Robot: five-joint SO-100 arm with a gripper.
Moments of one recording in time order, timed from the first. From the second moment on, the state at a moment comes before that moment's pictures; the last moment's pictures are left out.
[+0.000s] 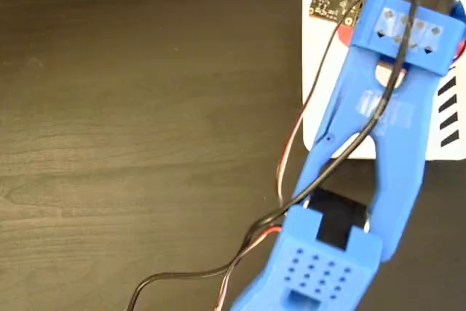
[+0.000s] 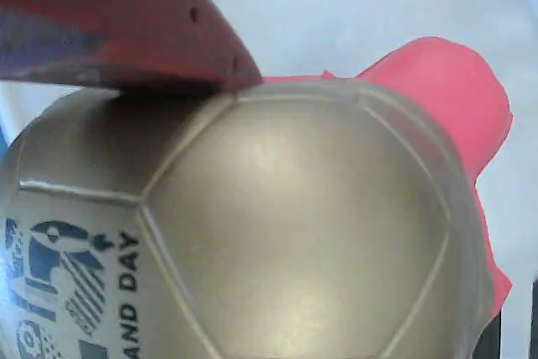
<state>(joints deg) 31.4 55.8 42.9 93.0 -4.2</state>
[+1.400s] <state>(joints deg) 31.0 54.8 47.8 93.4 -8.7</state>
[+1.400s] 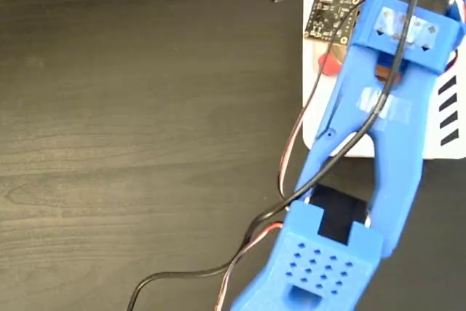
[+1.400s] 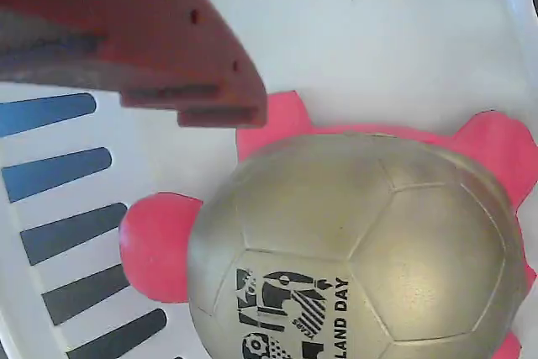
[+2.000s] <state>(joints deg) 31.0 62.1 57.7 84.4 -6.0</state>
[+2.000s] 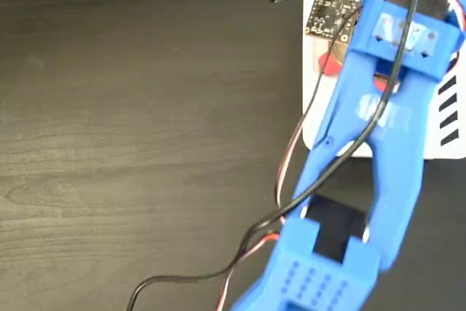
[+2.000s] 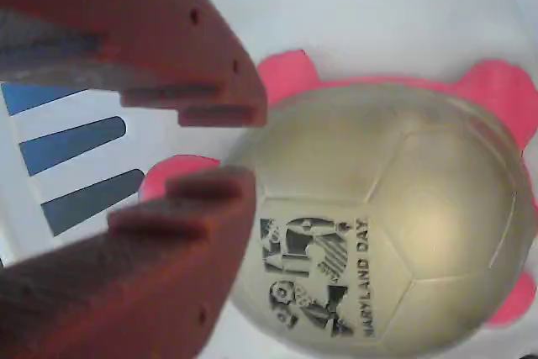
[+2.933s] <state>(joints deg) -3.3 134.2 135.0 42.0 5.4</state>
